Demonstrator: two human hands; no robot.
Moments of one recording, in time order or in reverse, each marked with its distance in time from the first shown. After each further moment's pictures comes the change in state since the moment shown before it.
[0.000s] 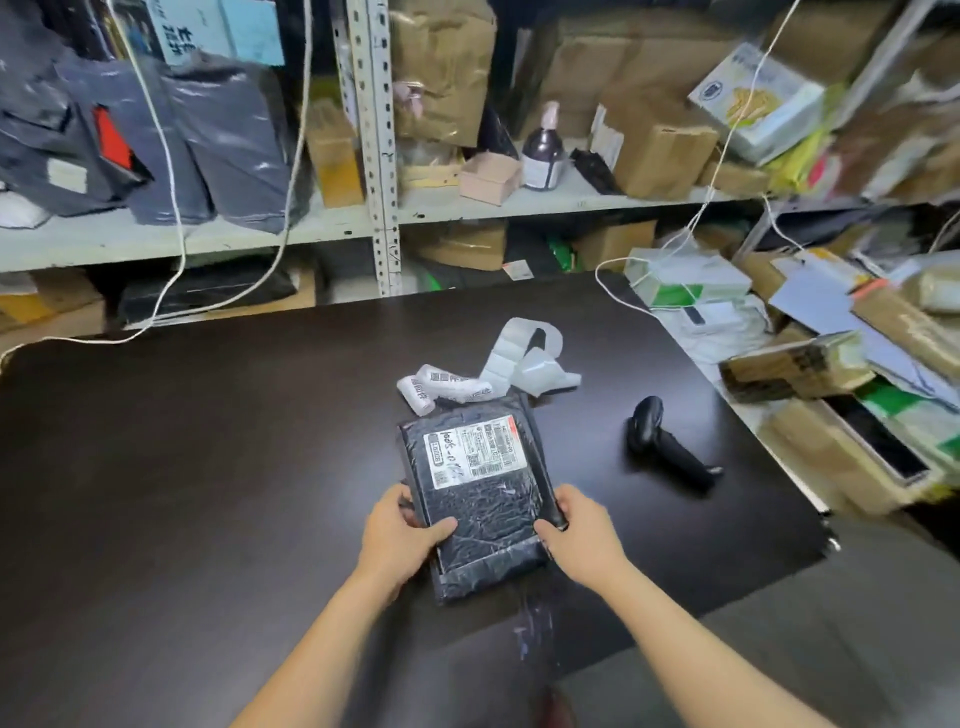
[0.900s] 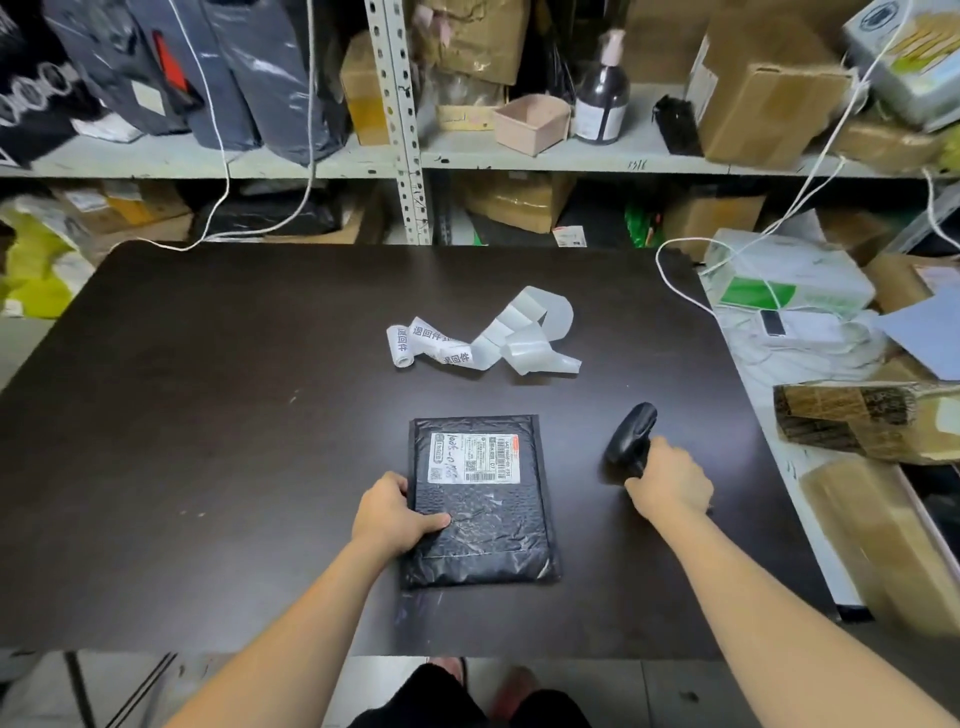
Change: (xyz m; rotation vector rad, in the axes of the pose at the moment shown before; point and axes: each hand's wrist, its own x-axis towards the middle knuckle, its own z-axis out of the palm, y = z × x) left_hand -0.005 0.004 0.135 0.347 0.219 -0.329; right_hand 0.151 0.133 -0.133 -0.571 -0.005 0.108
